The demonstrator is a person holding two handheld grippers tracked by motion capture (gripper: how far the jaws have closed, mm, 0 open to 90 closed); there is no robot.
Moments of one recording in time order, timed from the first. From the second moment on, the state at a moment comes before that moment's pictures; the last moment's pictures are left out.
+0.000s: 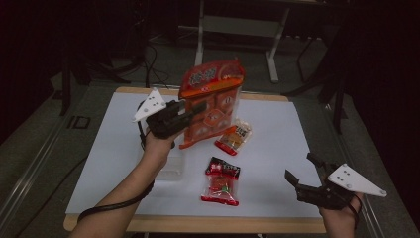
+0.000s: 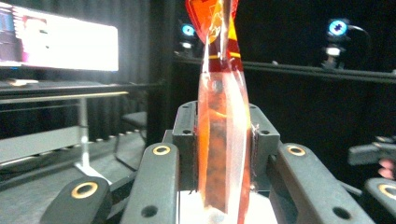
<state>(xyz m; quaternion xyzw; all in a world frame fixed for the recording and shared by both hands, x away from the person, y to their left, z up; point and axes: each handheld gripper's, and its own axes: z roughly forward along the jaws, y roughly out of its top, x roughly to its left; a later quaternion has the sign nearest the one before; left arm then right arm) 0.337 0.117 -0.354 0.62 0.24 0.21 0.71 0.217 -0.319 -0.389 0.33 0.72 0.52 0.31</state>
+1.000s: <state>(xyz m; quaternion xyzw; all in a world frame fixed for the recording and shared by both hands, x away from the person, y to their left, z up) 0.365 0.210 -0.411 0.54 0.37 0.29 0.69 0.222 -0.303 -0.405 0.31 0.75 0.50 0.29</state>
